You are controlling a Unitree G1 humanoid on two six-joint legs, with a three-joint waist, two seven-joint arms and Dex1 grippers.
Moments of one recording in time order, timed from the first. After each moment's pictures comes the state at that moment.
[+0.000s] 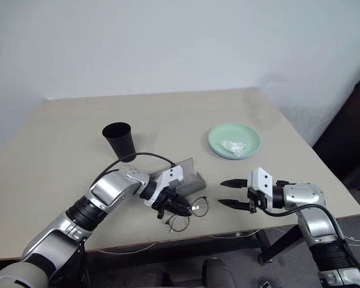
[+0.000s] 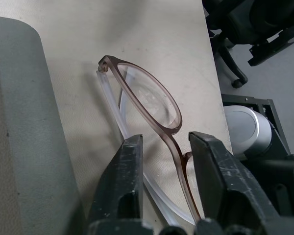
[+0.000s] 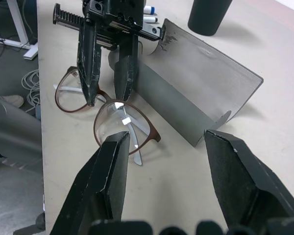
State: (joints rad) left arm -0.64 0.46 -0.57 0.05 -0.28 0.87 -1.15; right arm -0.17 -0.68 0.06 0.06 0.30 -0.03 1.26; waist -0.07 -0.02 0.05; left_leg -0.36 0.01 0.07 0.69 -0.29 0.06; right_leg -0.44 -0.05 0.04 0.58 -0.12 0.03
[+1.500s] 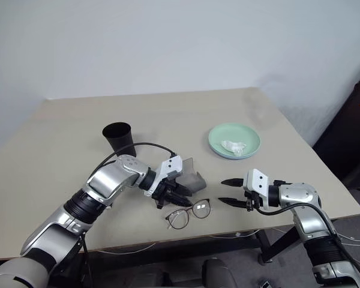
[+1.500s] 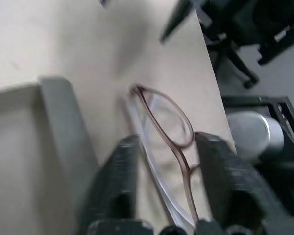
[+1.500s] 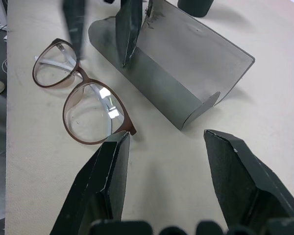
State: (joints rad) left arm -0.69 0.48 -0.56 0.06 -0.25 0.79 -1.20; right arm -0.22 -0.65 0.10 0.19 0.23 -0.13 1.22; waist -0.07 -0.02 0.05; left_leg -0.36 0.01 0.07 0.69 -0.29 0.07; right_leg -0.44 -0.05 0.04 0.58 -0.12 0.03
